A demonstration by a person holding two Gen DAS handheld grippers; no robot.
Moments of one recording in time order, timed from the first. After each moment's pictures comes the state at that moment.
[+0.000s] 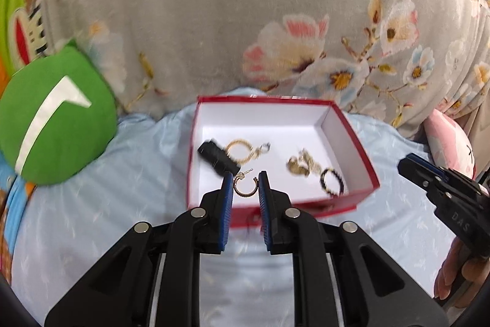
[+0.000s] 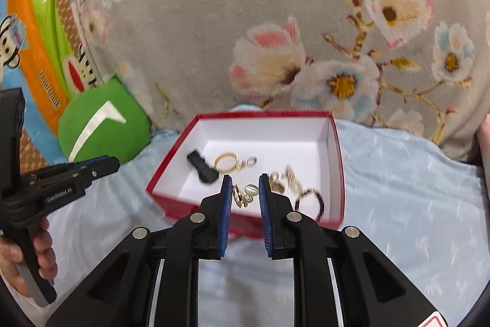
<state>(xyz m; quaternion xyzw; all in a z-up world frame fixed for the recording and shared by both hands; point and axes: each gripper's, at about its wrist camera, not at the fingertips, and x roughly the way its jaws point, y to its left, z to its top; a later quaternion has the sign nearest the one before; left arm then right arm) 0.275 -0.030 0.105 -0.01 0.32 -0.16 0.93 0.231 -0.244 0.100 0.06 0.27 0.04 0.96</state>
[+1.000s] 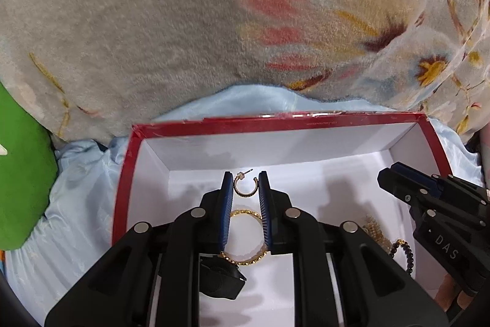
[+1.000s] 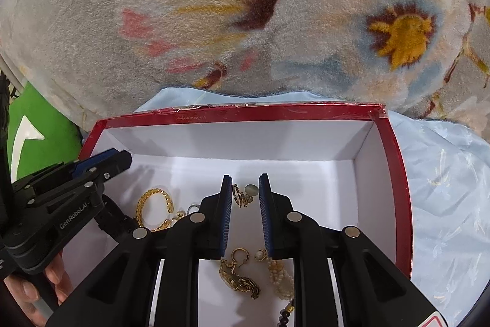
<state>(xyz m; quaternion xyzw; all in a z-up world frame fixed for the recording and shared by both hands) 0.504 -0.110 0.015 0.03 0.40 -0.13 0.91 0.473 -0.281 0.013 0.09 0.40 0.01 0.91</state>
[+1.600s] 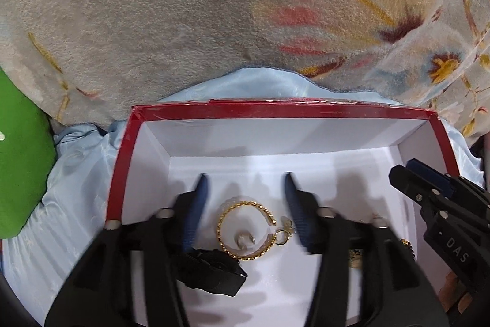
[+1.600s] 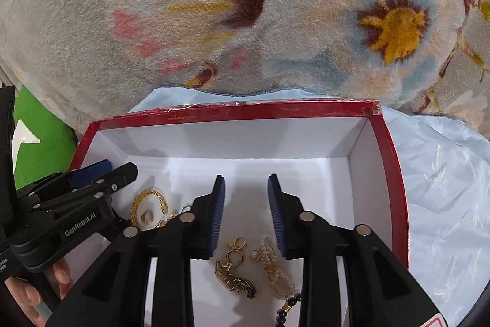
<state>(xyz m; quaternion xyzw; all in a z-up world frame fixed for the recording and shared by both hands) 0.508 -0.108 0.005 0.03 0.42 -0.11 0.90 0.477 -0.283 0.011 0.10 0.40 0.00 0.91</state>
